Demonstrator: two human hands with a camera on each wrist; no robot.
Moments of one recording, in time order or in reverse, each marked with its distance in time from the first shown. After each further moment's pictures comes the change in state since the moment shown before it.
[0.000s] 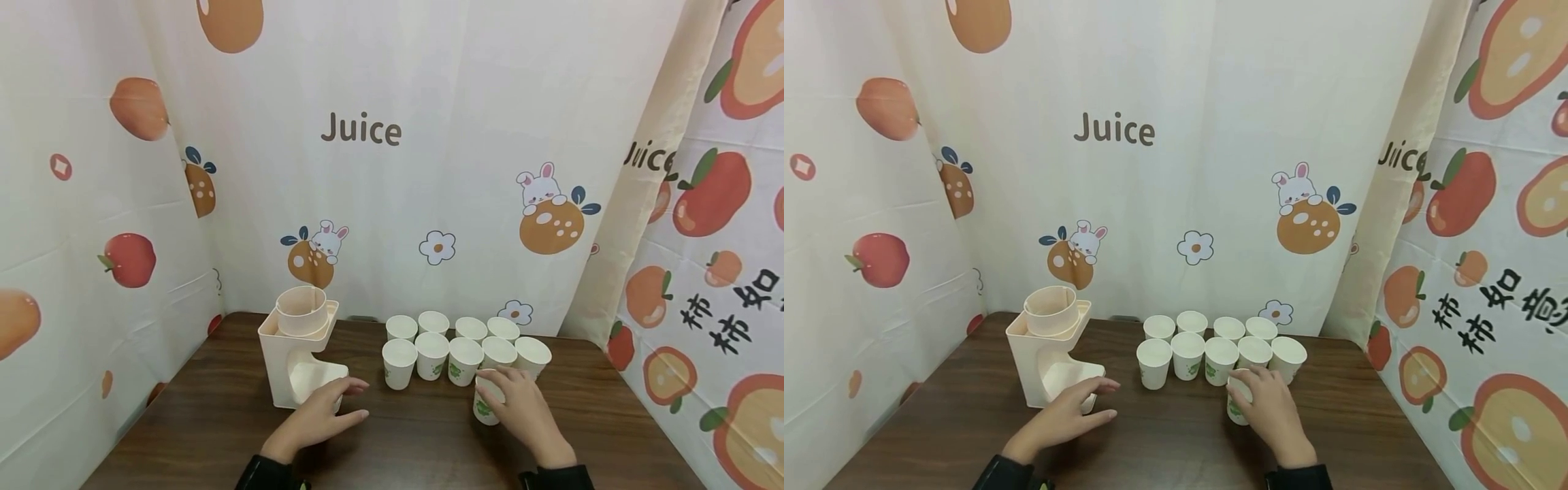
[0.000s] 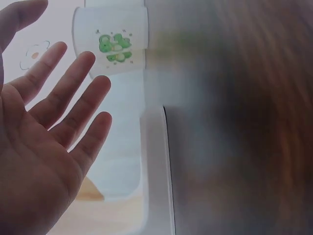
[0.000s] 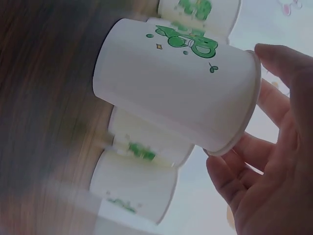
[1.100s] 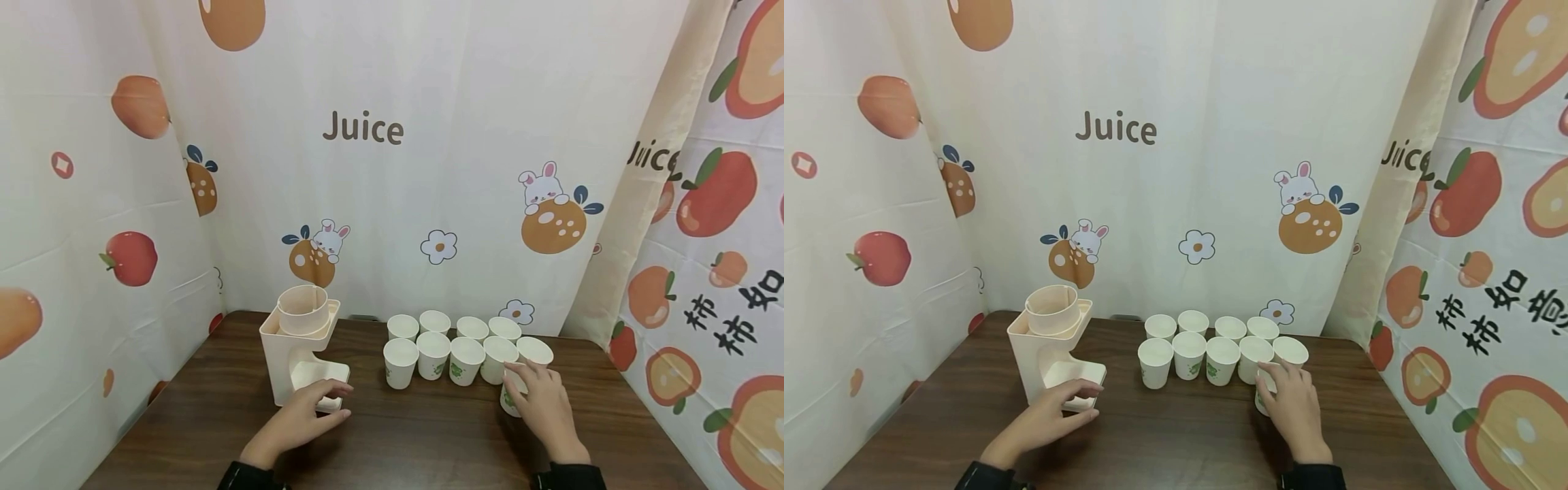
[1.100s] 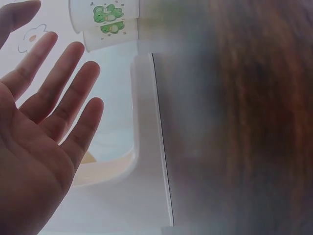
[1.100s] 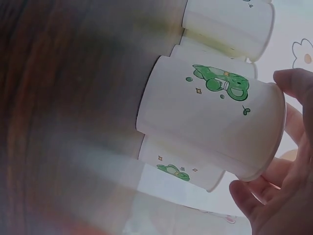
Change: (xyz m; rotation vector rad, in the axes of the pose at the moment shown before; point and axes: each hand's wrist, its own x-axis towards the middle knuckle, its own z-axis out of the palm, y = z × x) left_hand -0.020 -0.012 -0.016 0.007 0.059 0.024; right_hand -0.004 0.039 0.002 -0.036 0.128 0.118
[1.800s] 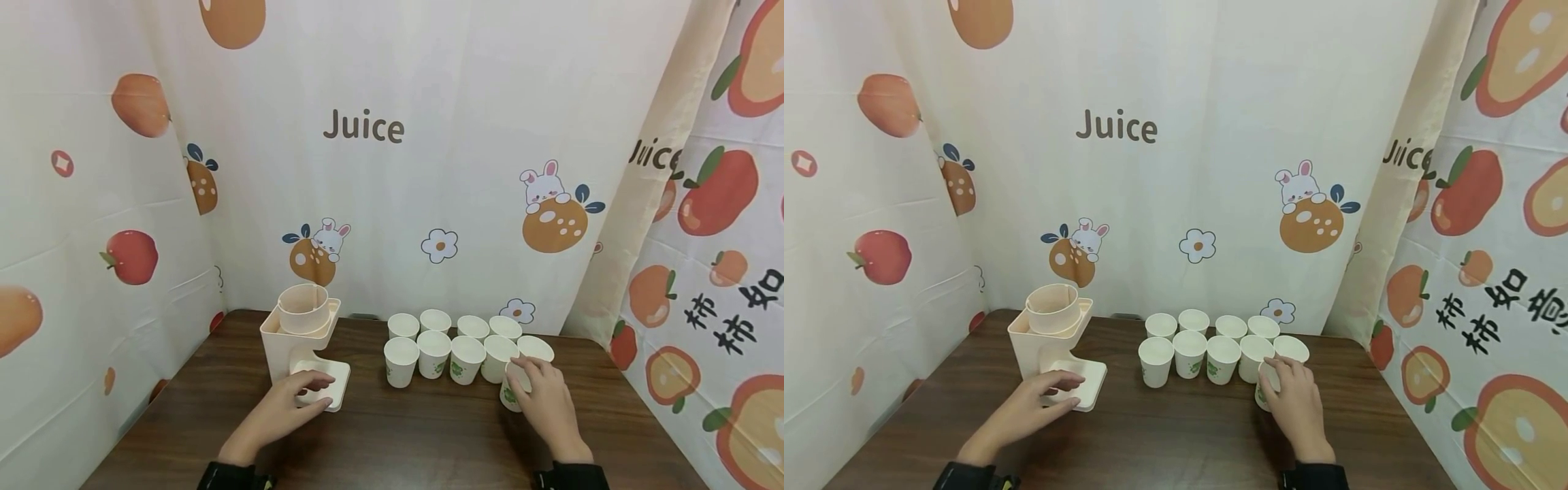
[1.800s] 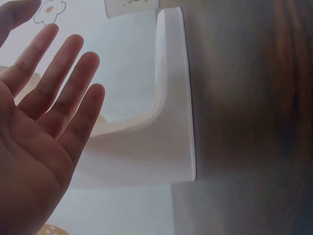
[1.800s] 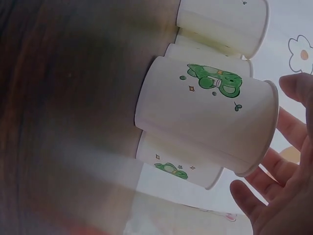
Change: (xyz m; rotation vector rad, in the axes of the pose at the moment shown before) left_hand -0.010 0.000 -0.027 0.066 0.107 -0.011; right_hand 0.000 0.000 -0.001 0.053 0.149 -0.047
